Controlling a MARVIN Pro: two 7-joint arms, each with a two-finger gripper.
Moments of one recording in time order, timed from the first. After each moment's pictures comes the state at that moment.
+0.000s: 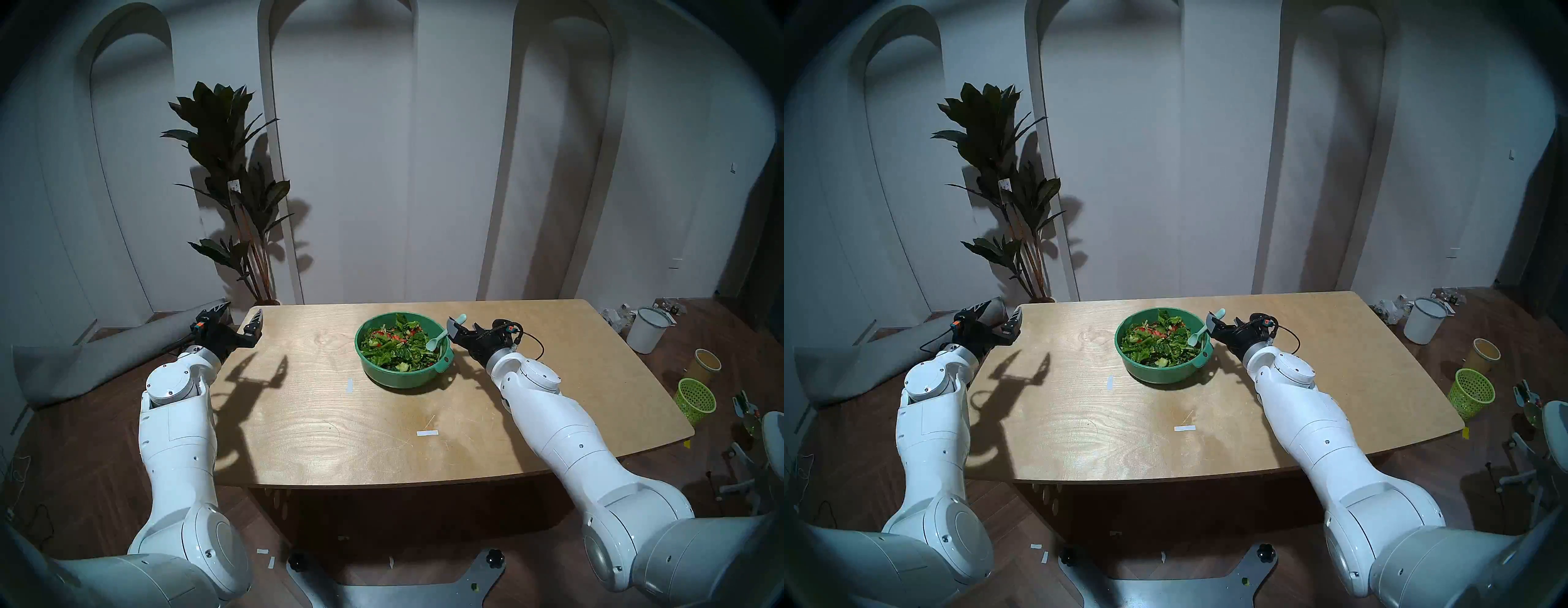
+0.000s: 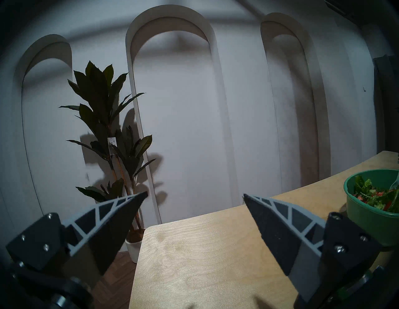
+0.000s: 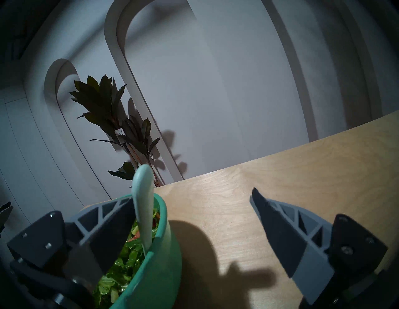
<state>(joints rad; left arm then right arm) 1.13 -1.46 -2.16 -1.08 0.24 -0.21 -0.68 -1.08 -1.36 1.33 -0.89 0.68 -0.01 0.29</state>
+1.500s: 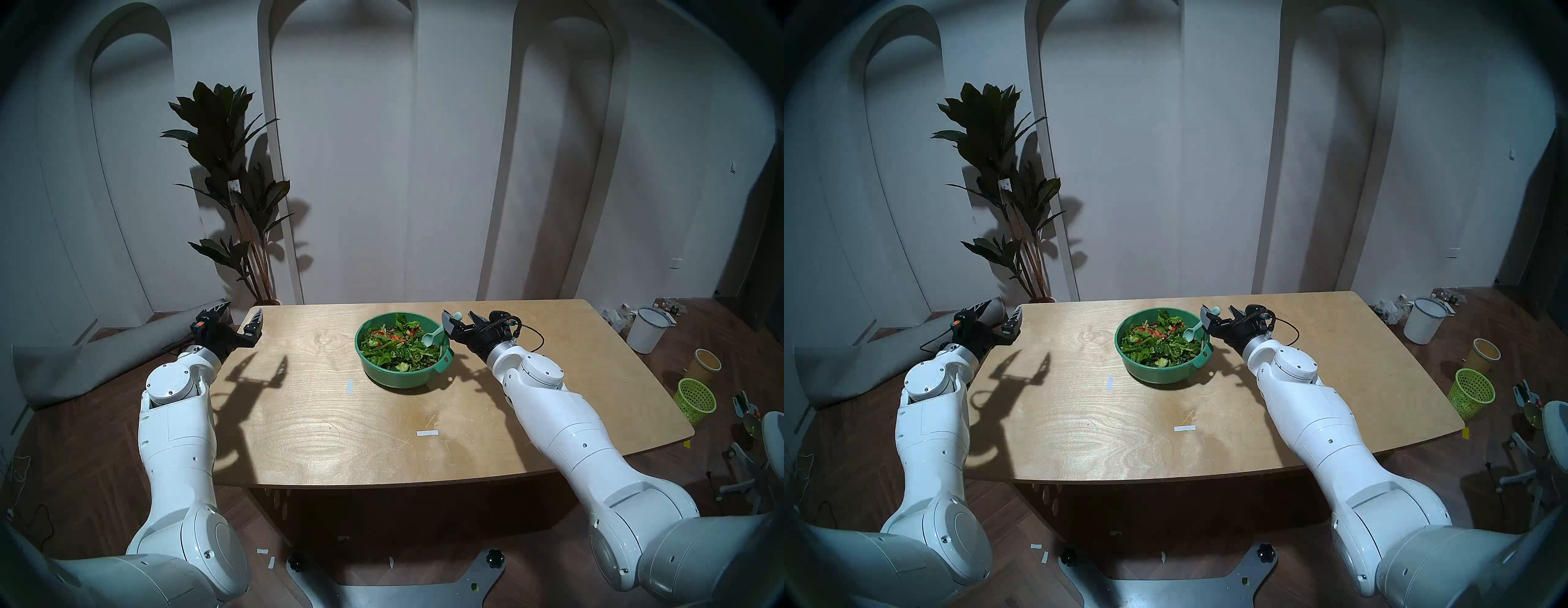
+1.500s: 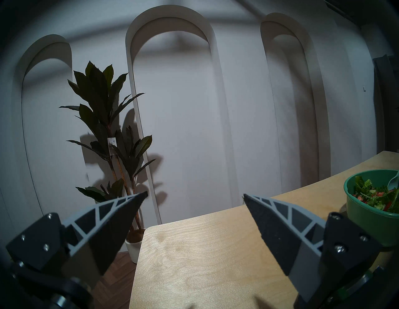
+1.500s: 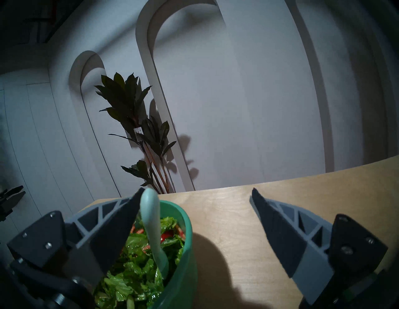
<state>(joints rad) 1.14 -1.45 -2.14 -1.08 0.23 -0.21 -0.67 -1.08 -1.33 1.31 -0.97 0.61 -0.05 0.35</state>
